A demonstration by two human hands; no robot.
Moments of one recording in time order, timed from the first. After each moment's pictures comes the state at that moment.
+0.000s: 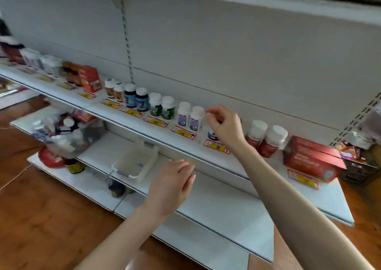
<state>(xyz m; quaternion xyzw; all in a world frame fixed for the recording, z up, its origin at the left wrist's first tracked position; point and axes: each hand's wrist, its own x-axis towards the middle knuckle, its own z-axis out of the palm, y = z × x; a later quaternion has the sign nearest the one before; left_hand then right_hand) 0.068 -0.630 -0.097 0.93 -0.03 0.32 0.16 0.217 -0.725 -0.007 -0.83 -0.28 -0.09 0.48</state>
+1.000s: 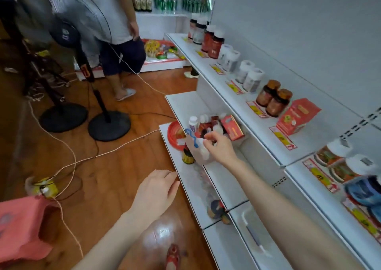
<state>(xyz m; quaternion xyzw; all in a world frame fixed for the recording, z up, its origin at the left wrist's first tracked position) -0.092 -0.143 -0.162 0.89 0.39 0.21 0.10 0.125 -0.114 -0.142 -0.77 -0.52 0.21 0.32</state>
